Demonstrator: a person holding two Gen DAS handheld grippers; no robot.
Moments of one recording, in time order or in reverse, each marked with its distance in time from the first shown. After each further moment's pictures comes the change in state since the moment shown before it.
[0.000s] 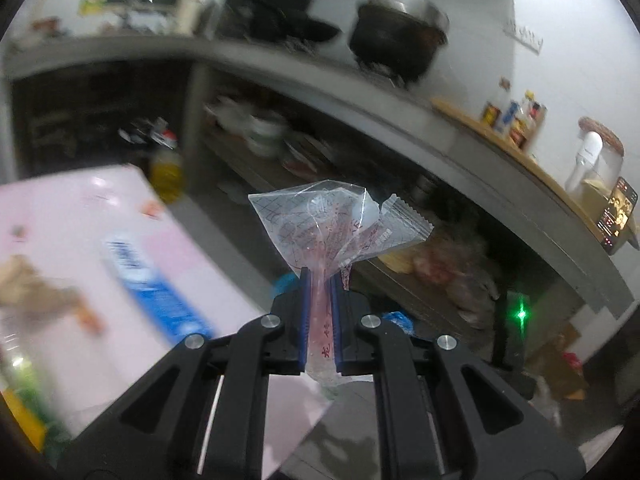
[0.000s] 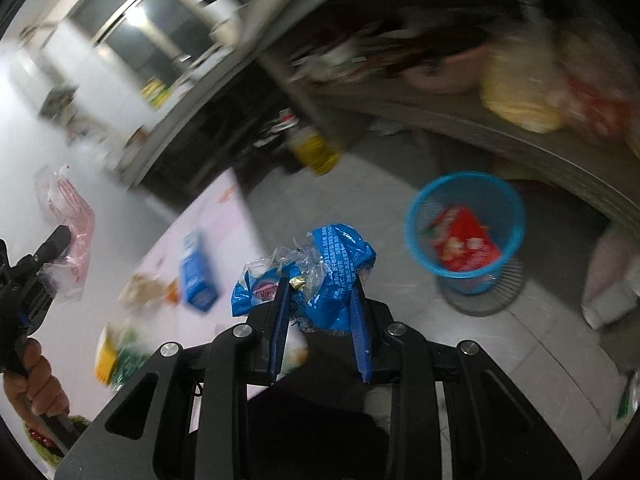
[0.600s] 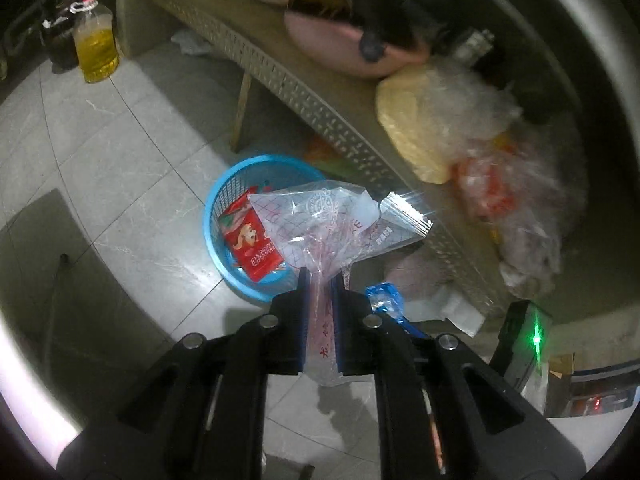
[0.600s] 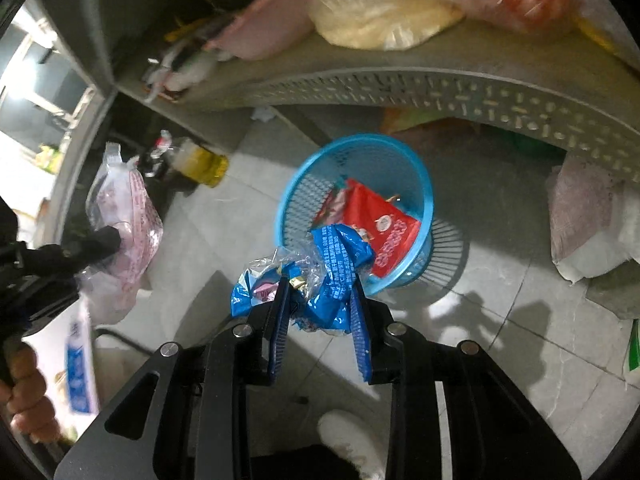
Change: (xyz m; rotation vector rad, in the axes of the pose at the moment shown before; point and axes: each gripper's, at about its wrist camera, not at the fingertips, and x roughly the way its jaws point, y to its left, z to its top) left arm 0.344 -0.016 -0.012 -0.068 0.591 -0.003; right arm 0.123 -0.168 0.036 0.310 0.074 -0.220
